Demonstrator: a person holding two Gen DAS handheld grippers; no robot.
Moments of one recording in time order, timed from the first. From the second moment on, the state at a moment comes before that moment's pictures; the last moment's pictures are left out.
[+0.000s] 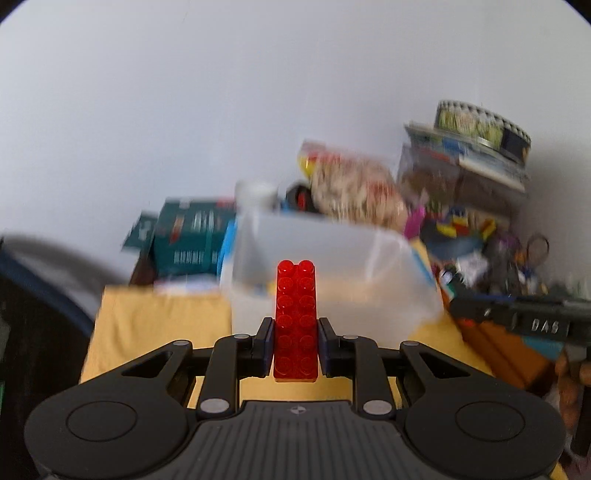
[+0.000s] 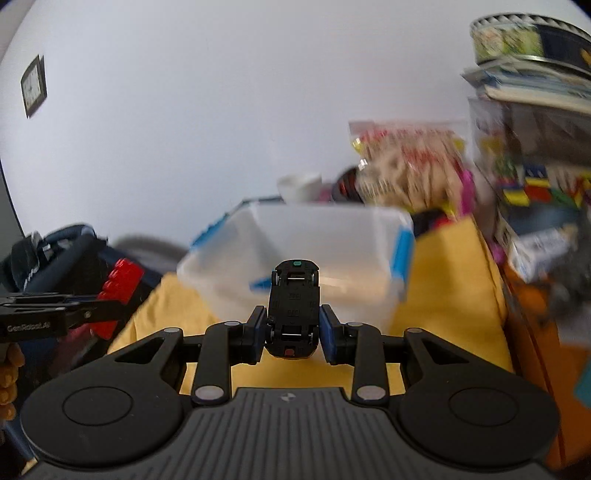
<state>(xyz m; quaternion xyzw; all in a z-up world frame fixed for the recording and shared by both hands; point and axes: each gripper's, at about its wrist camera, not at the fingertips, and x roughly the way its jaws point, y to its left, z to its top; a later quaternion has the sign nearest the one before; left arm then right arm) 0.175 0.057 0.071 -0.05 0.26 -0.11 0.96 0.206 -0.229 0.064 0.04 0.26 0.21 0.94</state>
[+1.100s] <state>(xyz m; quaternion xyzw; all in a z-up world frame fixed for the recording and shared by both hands) 0.136 0.069 -0.056 -0.03 0.40 -0.09 0.91 0.142 -0.261 -0.057 -0.02 0.36 0.17 0.92</state>
